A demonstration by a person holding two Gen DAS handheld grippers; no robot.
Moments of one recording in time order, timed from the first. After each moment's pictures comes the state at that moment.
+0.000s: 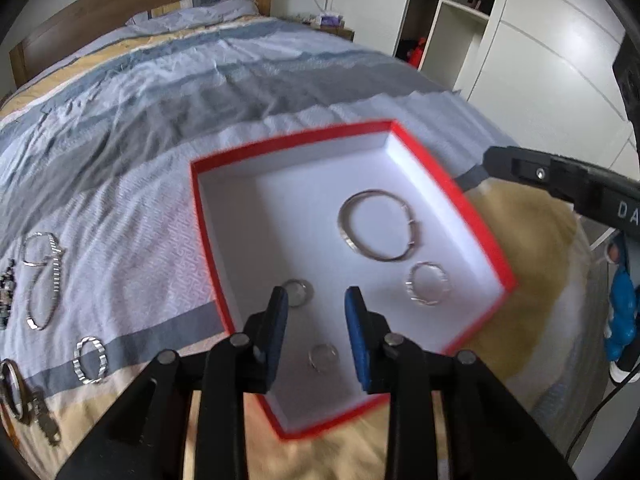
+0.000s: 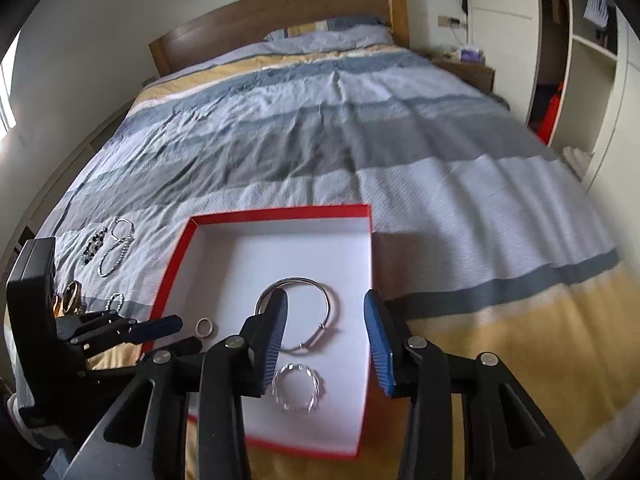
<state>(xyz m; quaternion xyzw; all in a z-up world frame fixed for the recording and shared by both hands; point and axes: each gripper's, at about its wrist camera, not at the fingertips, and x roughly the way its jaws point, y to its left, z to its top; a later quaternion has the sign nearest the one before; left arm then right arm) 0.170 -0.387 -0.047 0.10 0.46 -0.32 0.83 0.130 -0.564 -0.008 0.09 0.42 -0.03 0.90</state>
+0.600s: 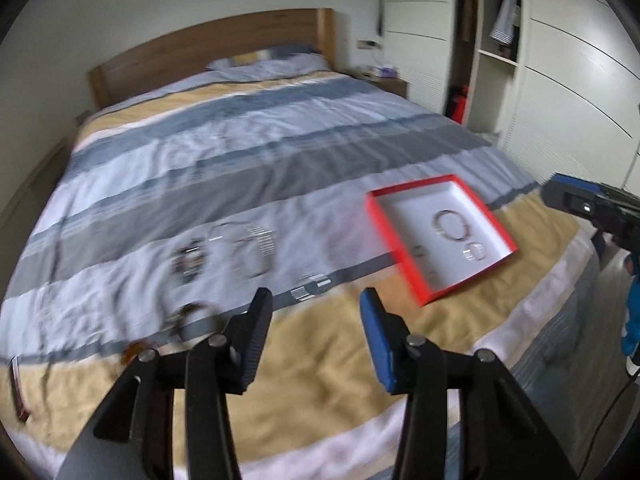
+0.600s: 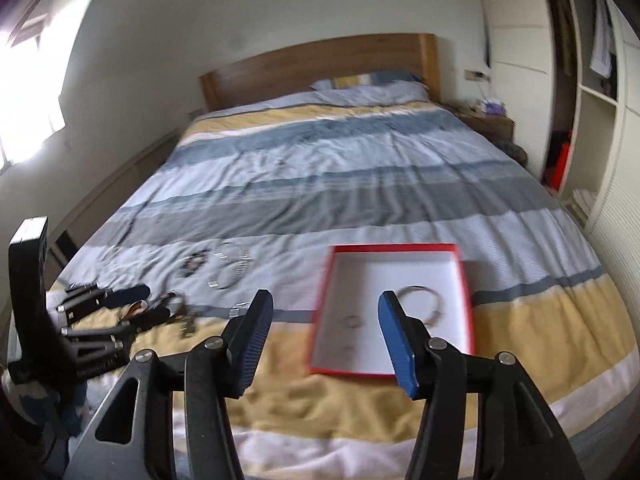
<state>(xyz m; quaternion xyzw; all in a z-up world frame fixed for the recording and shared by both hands) 0.090 -0.158 0.083 0.11 0.38 -0.22 0.89 0.036 -0.401 0.102 0.08 0.34 0.03 0.94</state>
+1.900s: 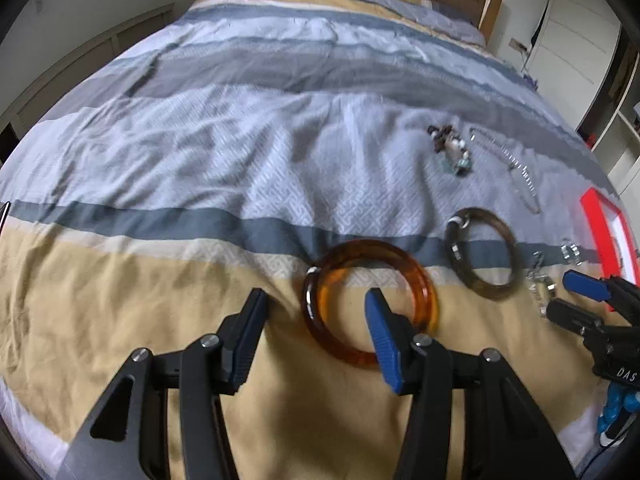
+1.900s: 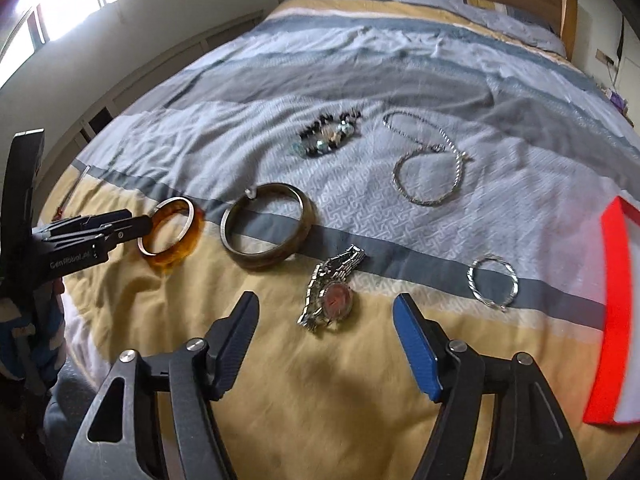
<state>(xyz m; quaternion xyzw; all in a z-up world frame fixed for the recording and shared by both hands) 0.208 0.073 -0.092 -0.01 0.50 -0.05 0.87 0.189 -0.168 -0.086 0.00 0.49 0.16 0.85</state>
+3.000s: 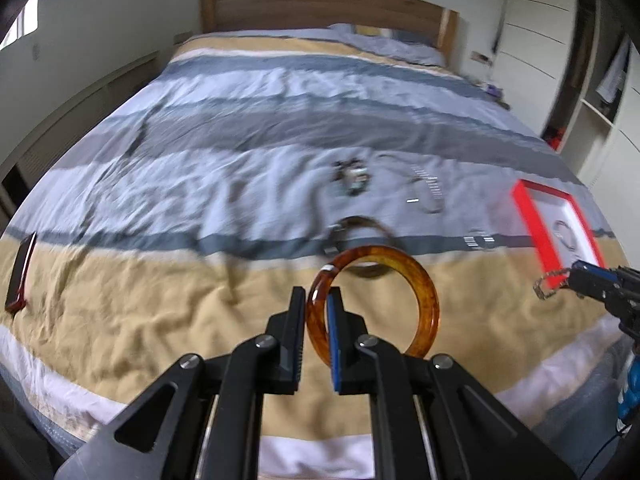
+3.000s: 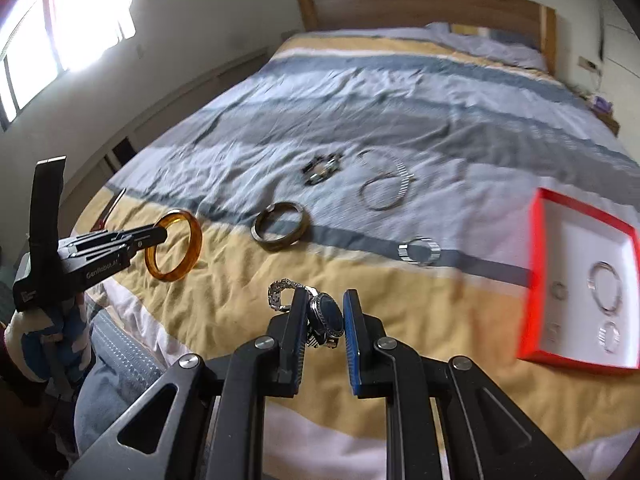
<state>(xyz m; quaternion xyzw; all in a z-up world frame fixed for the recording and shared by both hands) 0.116 -0.001 -0.001 0.01 0.43 -0.09 0.90 0.086 -0.250 0.007 0.04 0.42 0.15 0.89</state>
